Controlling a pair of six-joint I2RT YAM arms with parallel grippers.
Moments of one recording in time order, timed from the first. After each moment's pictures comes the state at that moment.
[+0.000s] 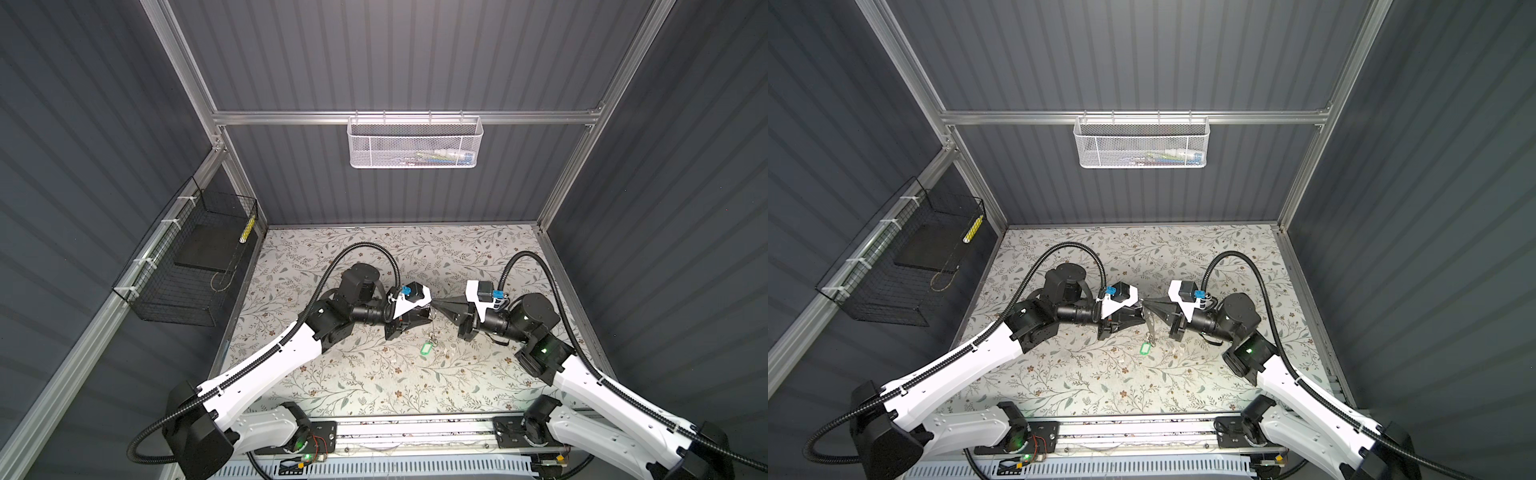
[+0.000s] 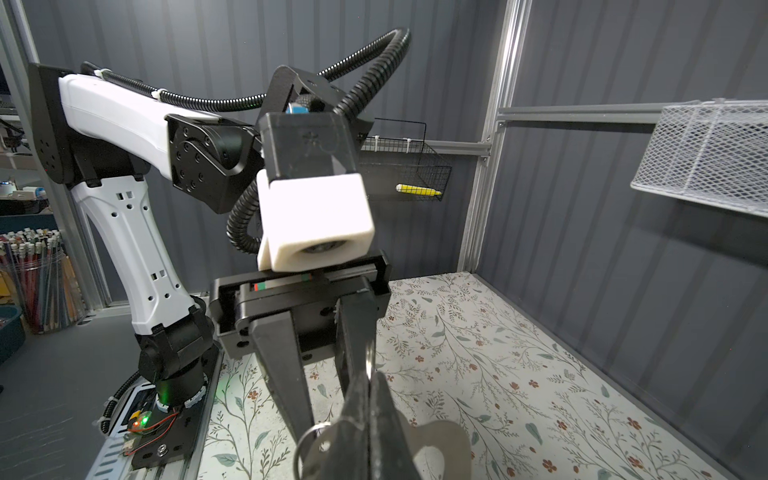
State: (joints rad) left arm -0.80 1.20 1.04 -0.29 0.67 0.39; right arm 0.65 0.88 0.60 0.42 -0.64 0.00
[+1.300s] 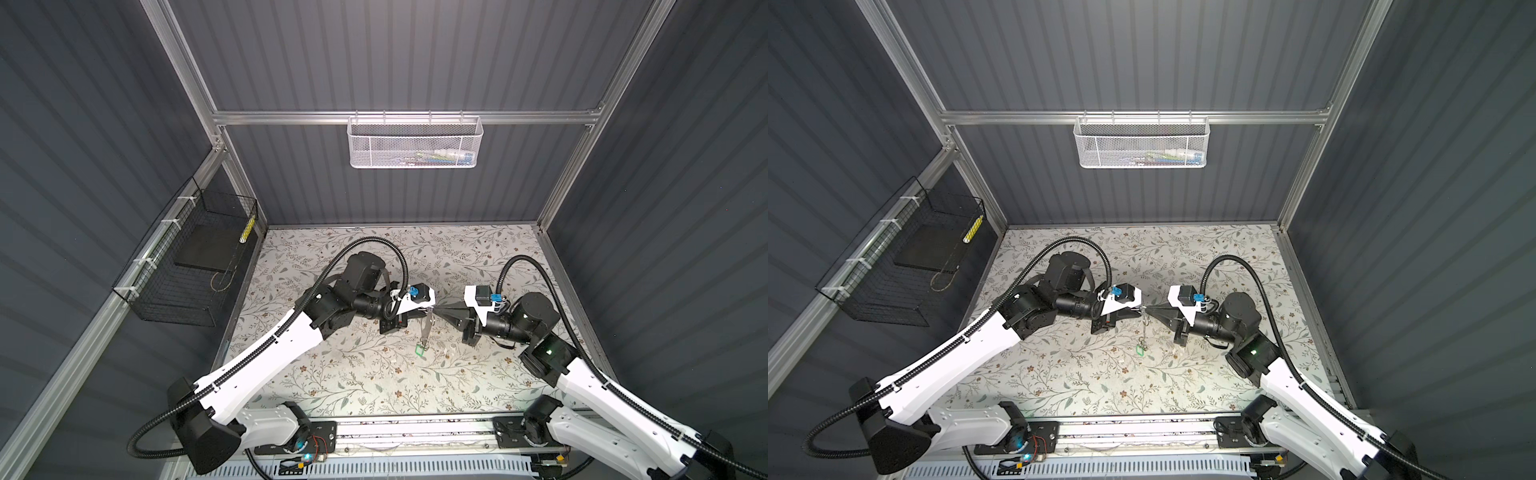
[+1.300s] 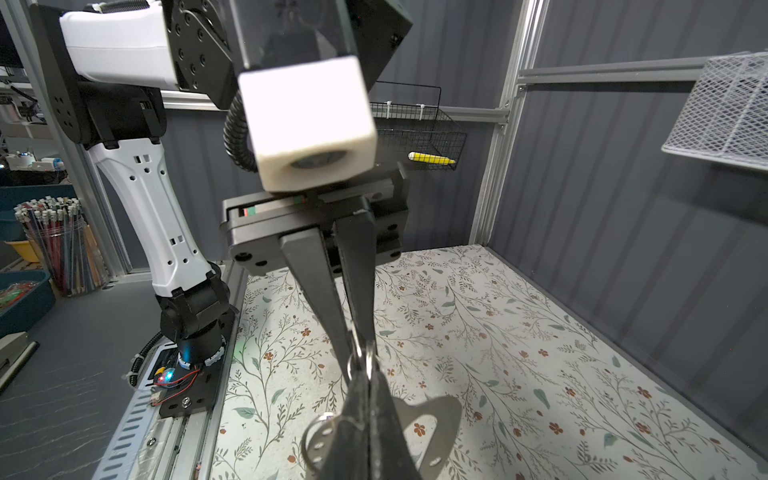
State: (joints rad) left arm -0.80 1.26 1.28 -0.66 0.56 0.64; right arm 0.61 0.84 0.60 0.27 -0.71 -0.06
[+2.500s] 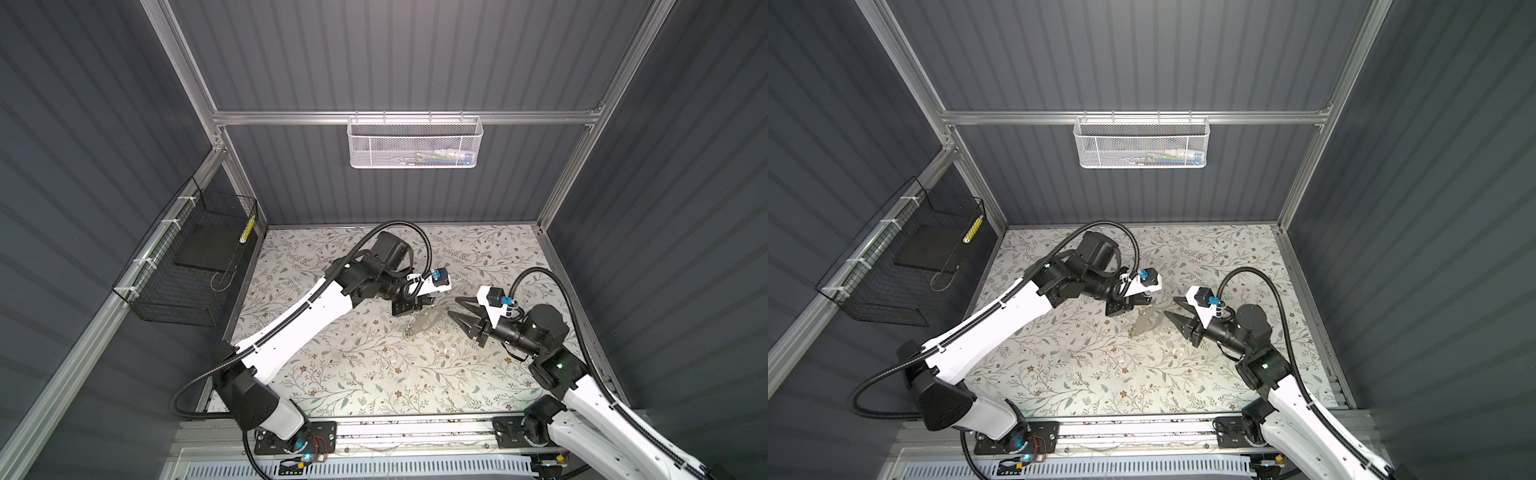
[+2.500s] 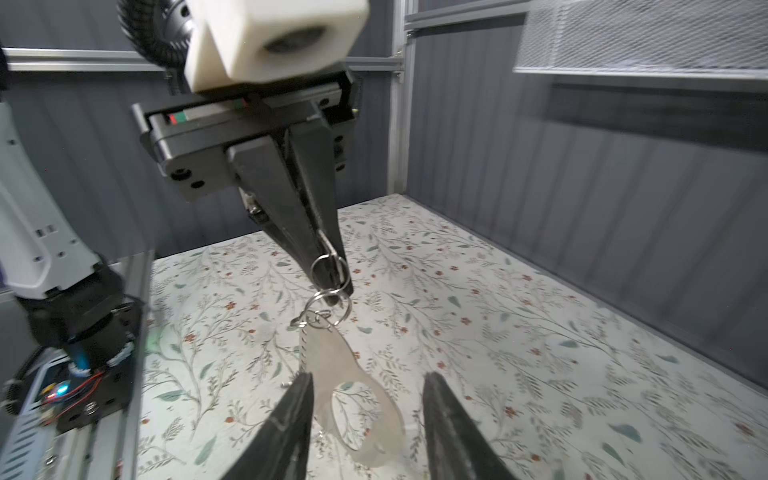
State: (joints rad) left arm -0.82 1.60 1.62 -0.88 0.47 0.67; right arm 0.47 0.65 0.45 0.16 -0.46 -0.05
